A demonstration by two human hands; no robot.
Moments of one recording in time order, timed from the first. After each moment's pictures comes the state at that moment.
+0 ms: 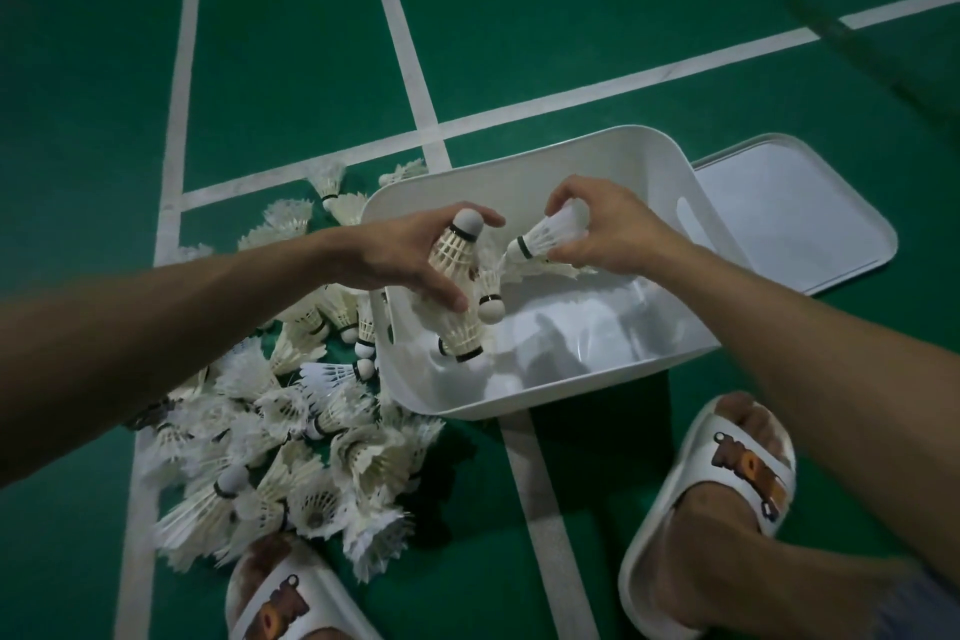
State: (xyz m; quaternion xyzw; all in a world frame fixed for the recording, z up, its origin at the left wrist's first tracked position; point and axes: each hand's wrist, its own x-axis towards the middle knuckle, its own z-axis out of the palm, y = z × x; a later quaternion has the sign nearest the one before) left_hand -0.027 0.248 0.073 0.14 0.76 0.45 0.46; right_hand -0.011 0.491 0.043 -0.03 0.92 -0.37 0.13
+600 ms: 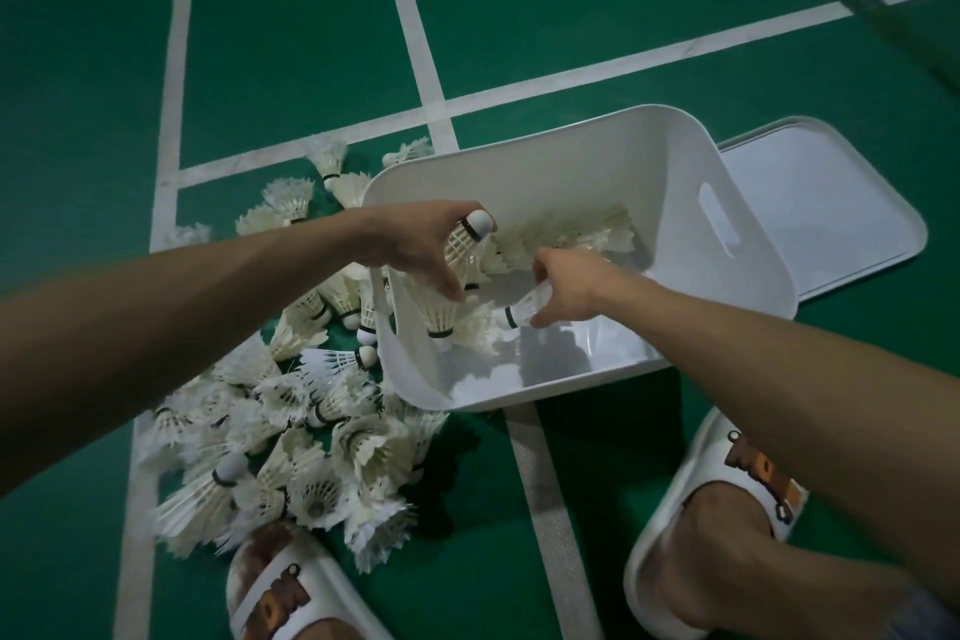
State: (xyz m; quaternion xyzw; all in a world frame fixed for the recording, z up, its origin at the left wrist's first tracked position) left_hand -0.047 0.257 0.051 0.16 0.87 0.24 0.41; right_hand -0.006 0.453 -0.018 -0.06 0.93 -0.15 0.32
